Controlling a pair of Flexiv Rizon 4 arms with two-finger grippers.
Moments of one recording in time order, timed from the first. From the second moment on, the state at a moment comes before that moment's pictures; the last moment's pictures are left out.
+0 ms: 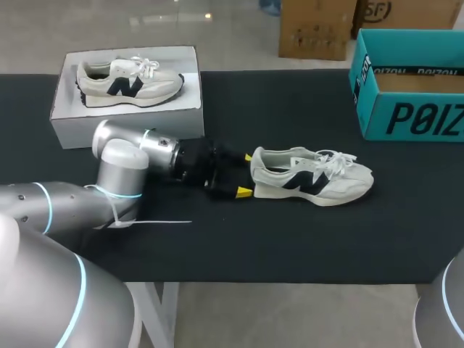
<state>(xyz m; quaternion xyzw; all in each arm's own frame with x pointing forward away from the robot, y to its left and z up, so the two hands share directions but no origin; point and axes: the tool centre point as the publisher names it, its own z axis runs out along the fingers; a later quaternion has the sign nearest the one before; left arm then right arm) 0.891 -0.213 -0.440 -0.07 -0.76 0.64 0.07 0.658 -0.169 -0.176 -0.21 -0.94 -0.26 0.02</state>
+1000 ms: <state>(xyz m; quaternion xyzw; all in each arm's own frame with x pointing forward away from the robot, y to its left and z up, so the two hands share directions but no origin) 0.888 -0.226 -0.445 -0.05 -0.78 0.62 0.06 0.658 -0.169 -0.176 -0.21 -0.94 -0.26 0.02</state>
